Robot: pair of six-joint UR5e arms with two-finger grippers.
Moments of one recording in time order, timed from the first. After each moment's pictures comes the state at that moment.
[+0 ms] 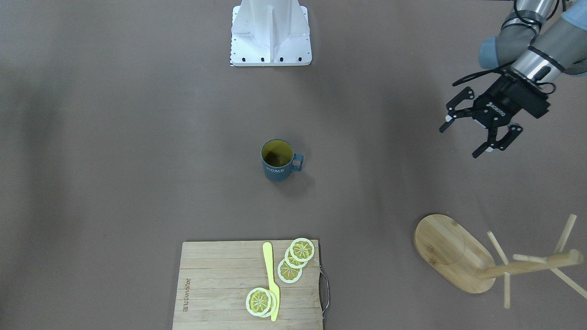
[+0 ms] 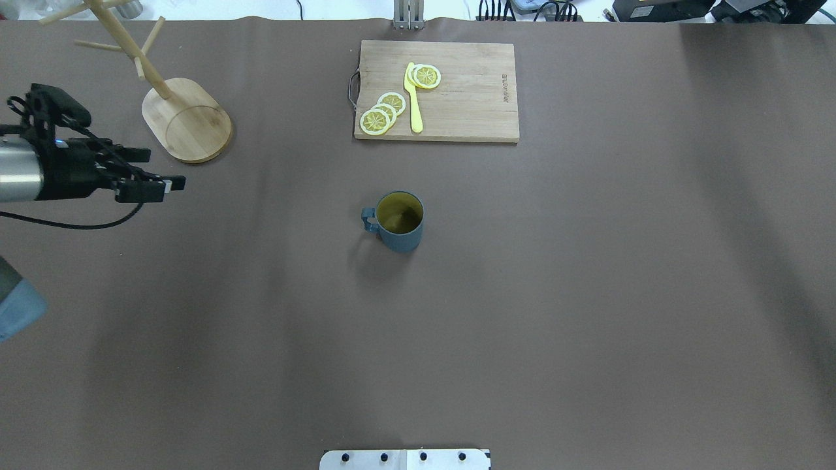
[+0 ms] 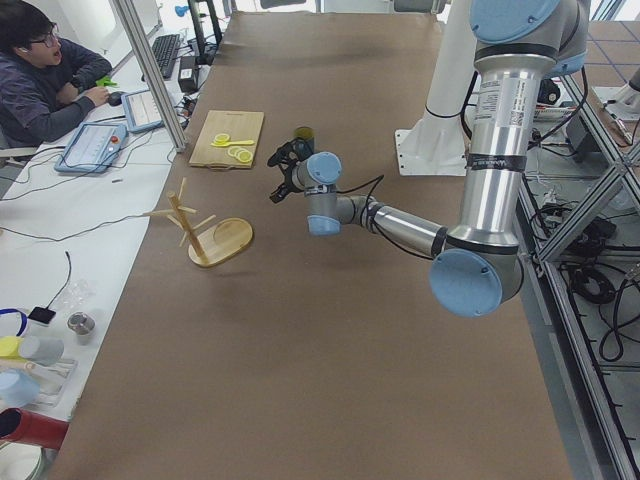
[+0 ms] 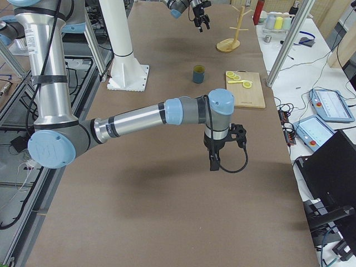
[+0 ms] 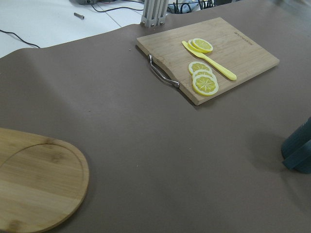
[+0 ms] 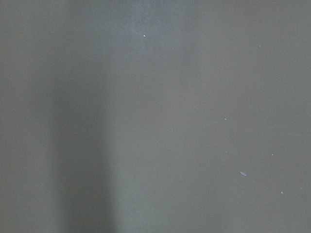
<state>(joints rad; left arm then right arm) -0.78 -1.68 -1.70 -2.74 -1.85 -0.68 1.61 -1.52 1.76 -1.80 2.25 -0.09</state>
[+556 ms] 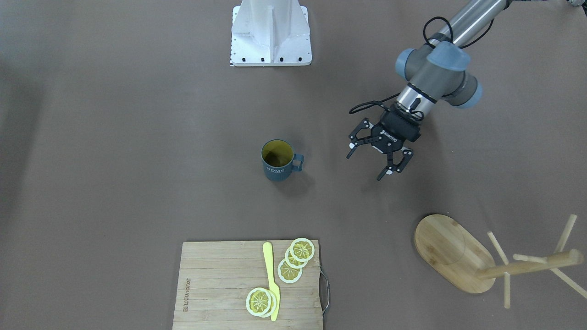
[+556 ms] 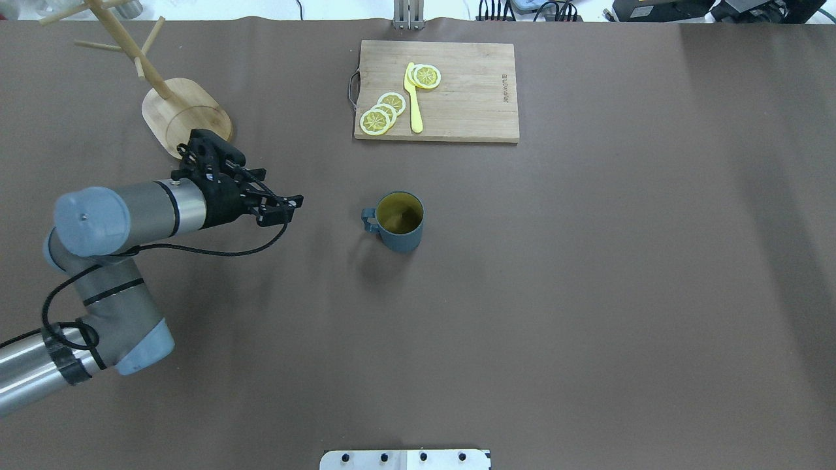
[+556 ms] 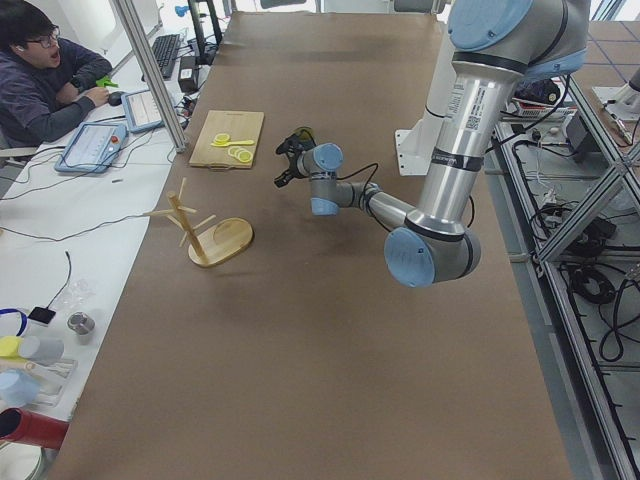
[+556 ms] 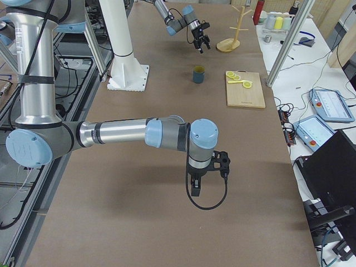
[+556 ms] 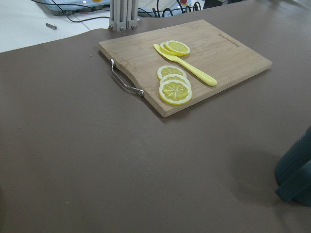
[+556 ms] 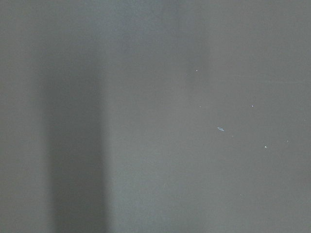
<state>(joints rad) -0.60 -1.92 -1.50 -2.74 -1.61 -0.69 1.66 -1.61 1.74 -1.80 2.28 -0.12</state>
